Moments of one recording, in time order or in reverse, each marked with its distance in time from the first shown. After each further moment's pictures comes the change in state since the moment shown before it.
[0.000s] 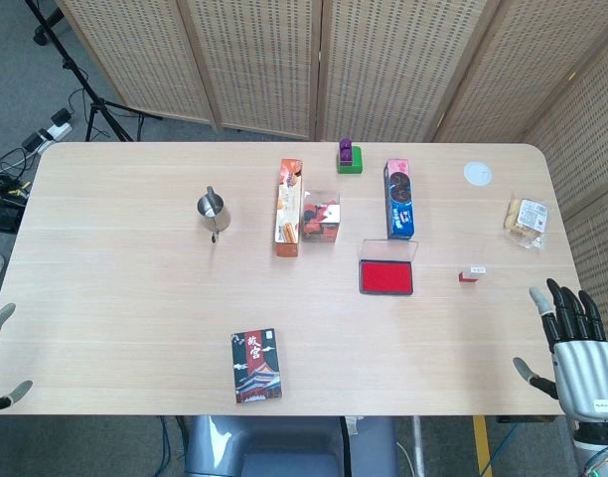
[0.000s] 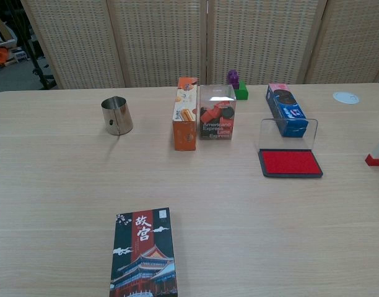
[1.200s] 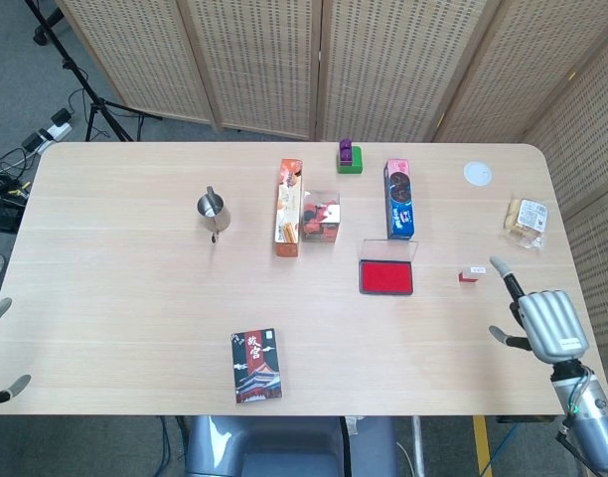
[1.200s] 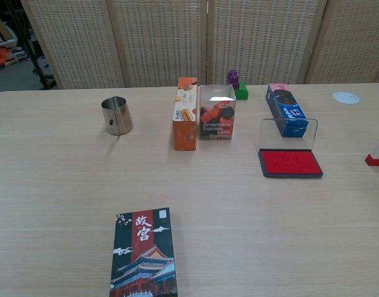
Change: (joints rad) left arm -0.013 -0.005 -0.025 -0.017 -0.048 -0.021 0.024; right arm 0.240 -0.023 0.080 0.209 0.098 -0.370 0.213
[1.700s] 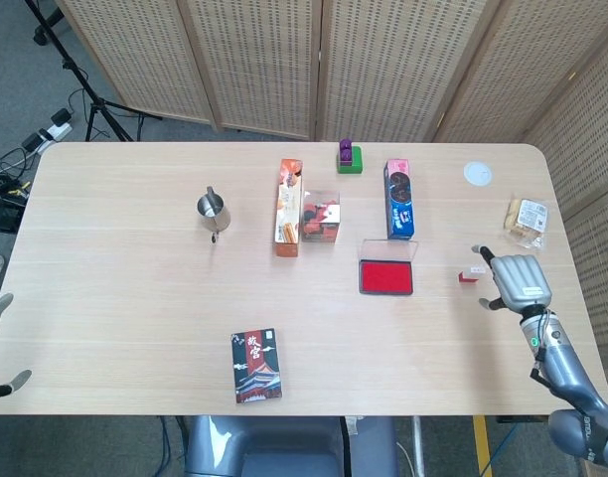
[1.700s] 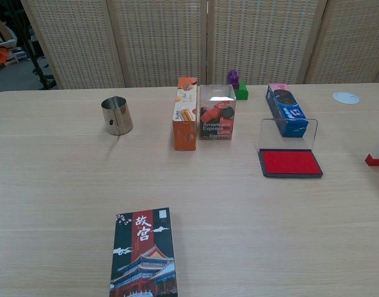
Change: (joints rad) left arm -0.027 -0.004 -0.017 -0.006 -0.063 -0.060 0.027; right arm 0.235 -0.129 0.056 0.209 0.360 -0.378 -0.204
